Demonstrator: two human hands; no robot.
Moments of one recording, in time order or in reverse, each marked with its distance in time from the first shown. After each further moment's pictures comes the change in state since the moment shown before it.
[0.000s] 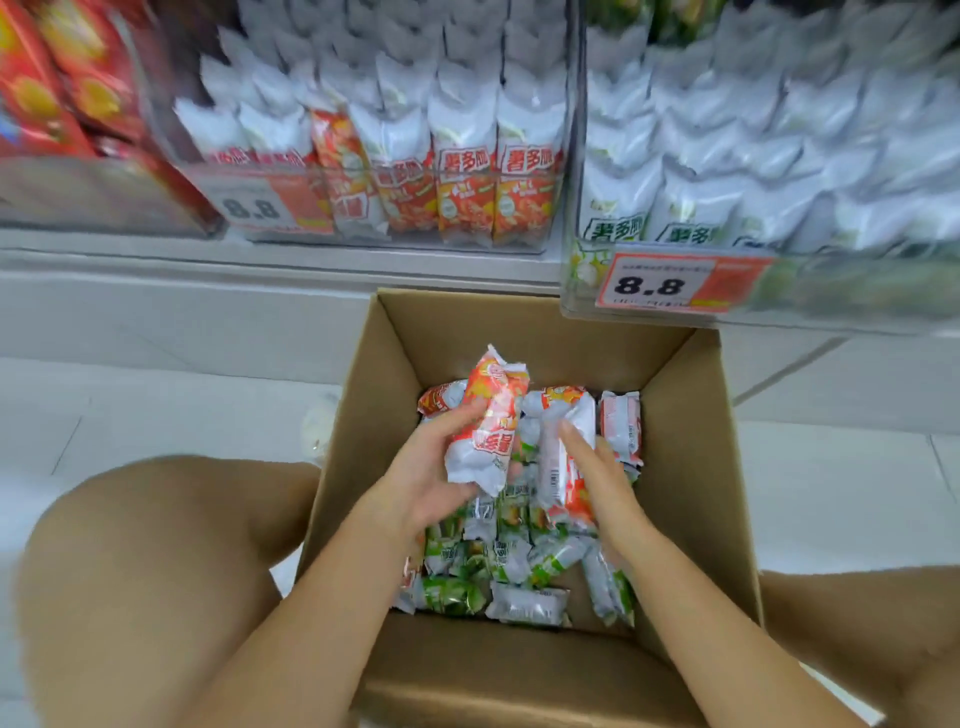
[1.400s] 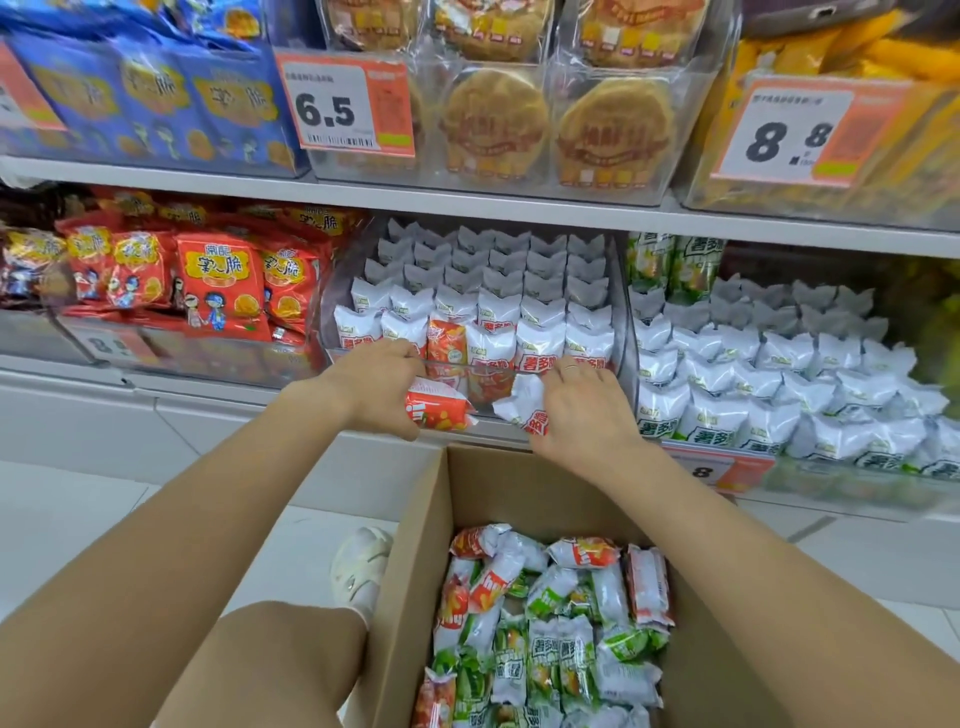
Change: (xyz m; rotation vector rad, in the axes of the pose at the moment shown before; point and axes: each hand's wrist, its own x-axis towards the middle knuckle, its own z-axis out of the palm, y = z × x) left_hand -0.060 0.251 0.001 2.404 0.381 0.575; right_hand -0.039 -0.229 0.086 -1.662 0.356 -0.919
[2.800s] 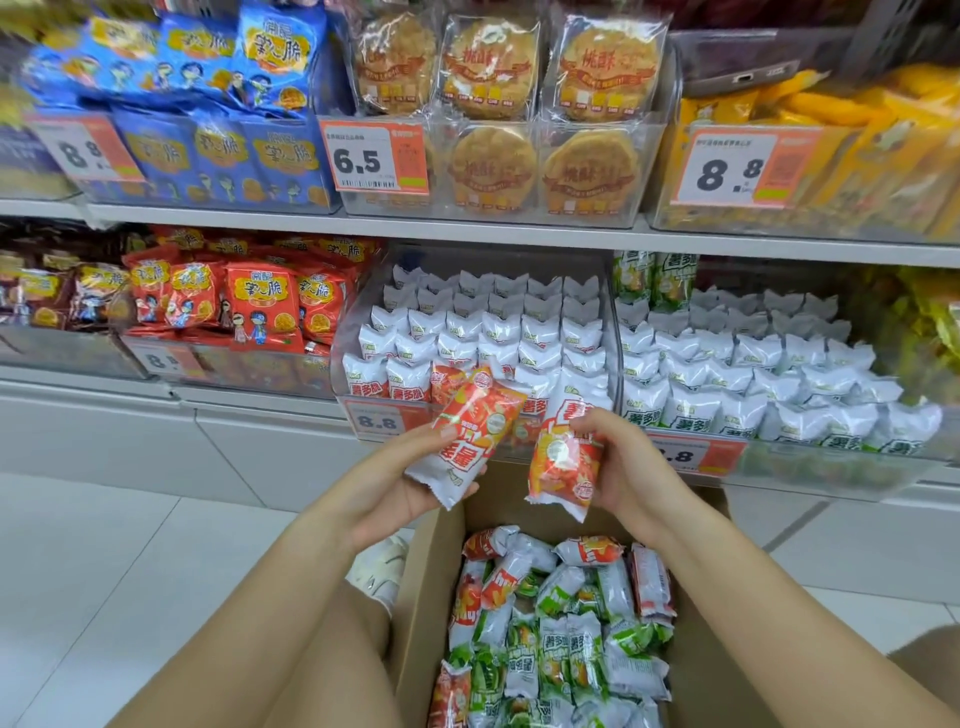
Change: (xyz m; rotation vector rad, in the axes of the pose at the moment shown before) left_hand -0.115 0.080 0.001 -2.199 -0.070 -0.249; right_hand -0.092 -0.004 -0.027 1.989 -0.216 0.494
